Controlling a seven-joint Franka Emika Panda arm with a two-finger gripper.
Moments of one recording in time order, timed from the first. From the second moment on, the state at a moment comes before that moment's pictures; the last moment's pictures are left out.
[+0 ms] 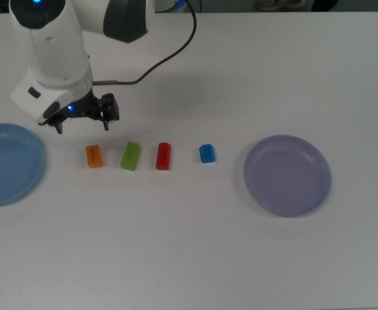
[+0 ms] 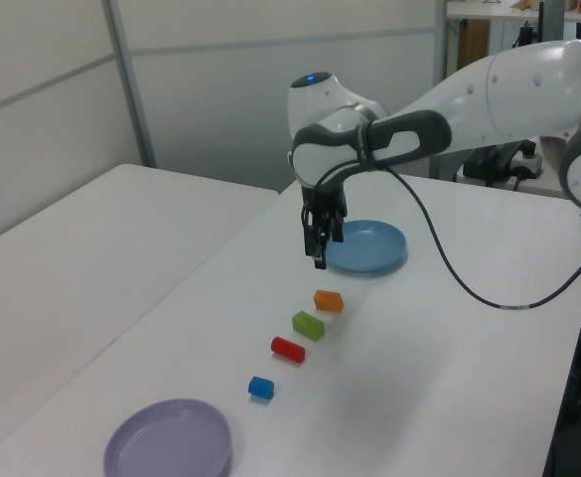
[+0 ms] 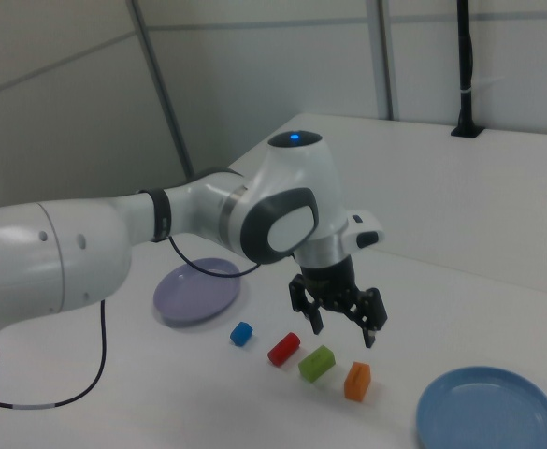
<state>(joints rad) -0.01 0.37 -0.19 -1.60 0.00 1.97 -0.30</state>
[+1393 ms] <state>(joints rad) -0.02 0.53 -0.18 -1.61 0.00 2.10 -0.31</state>
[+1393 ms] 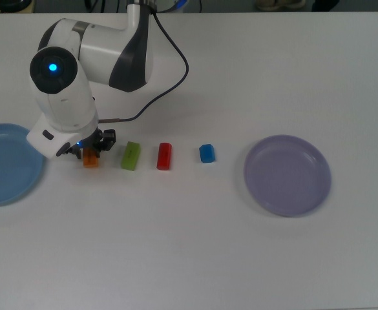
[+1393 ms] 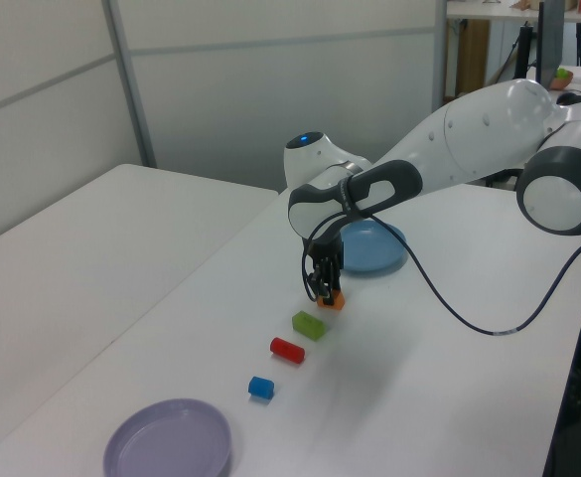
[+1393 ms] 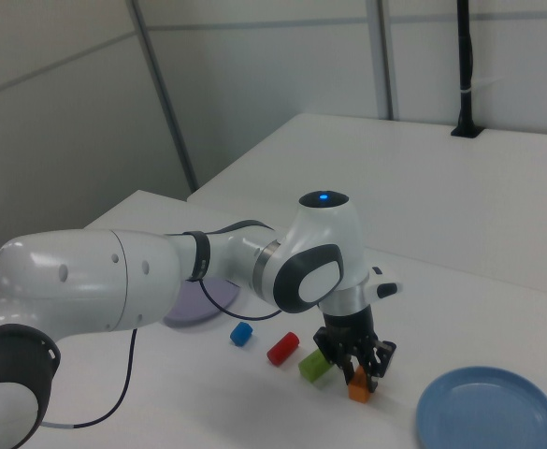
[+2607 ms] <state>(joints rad) -0.29 0.55 -0.19 -1.52 0.01 2.31 -0.31</state>
